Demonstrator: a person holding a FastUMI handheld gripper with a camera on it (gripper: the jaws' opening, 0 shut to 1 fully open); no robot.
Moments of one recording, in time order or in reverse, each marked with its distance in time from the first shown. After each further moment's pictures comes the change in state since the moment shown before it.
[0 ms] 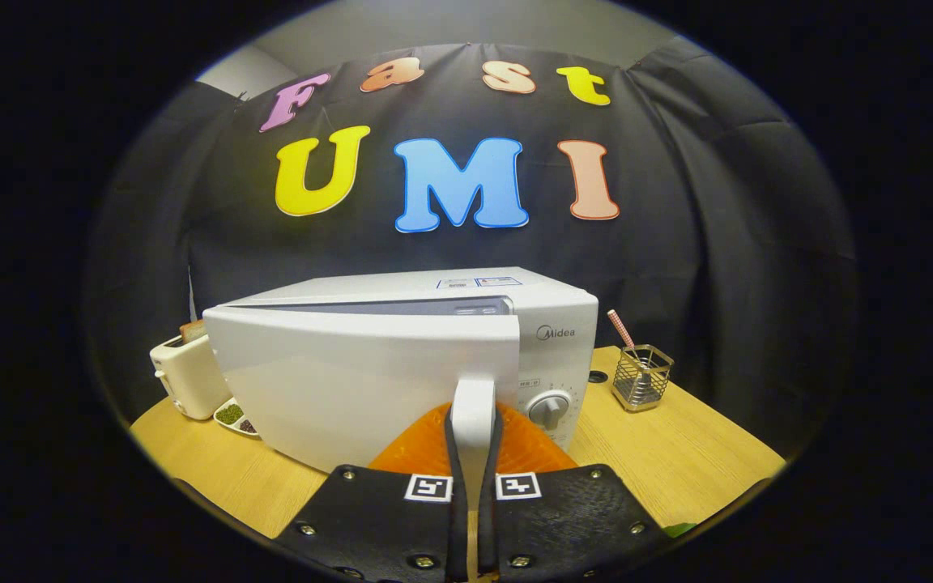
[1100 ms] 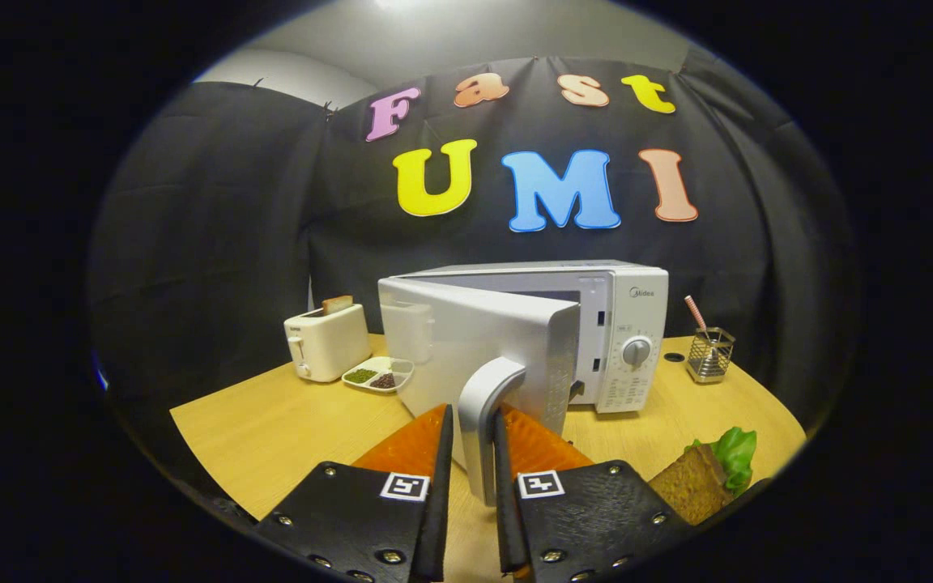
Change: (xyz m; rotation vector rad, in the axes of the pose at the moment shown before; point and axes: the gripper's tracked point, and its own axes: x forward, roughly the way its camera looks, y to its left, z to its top) arm -0.135 0.084 -0.047 -0.047 0.009 0.373
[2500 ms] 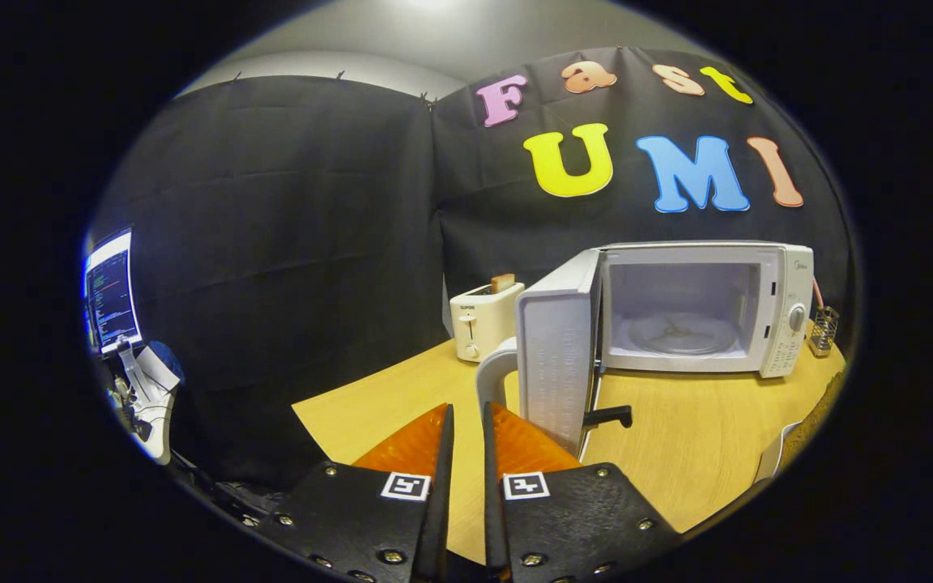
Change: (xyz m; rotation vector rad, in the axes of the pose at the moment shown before) arm -0.025 0.222 -0.028 -0.022 0.033 0.392
